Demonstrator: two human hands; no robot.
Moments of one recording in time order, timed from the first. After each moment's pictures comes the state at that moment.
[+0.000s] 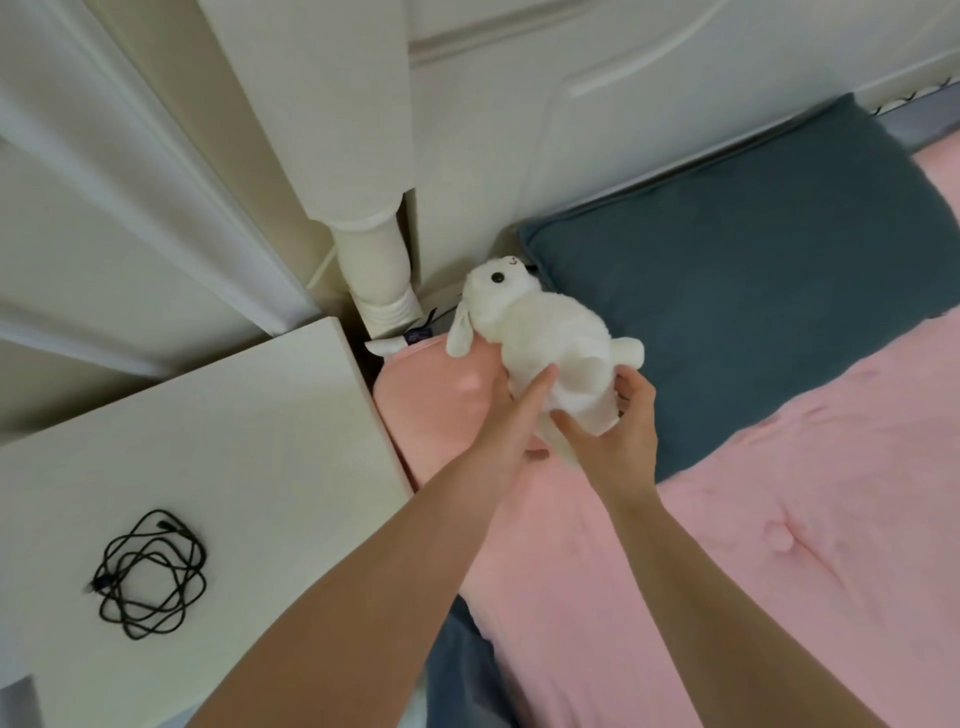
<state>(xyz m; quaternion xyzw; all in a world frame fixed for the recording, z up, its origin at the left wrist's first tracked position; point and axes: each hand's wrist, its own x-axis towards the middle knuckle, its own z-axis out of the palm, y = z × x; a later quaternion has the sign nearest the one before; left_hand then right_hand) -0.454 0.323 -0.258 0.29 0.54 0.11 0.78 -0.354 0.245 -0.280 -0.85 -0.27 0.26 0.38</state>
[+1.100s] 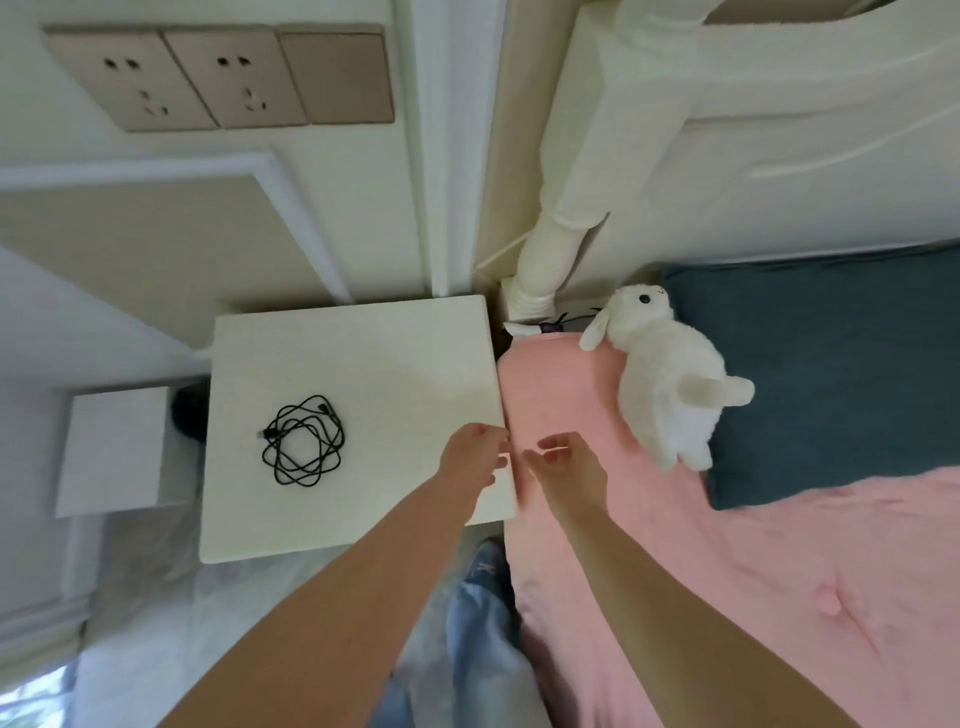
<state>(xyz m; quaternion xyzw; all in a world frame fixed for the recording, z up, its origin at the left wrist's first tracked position) -0.639 0.265 -0.221 0.23 0.68 0.15 0.68 -0.516 0.221 -0.247 -0.82 -0.33 0.41 0.20</state>
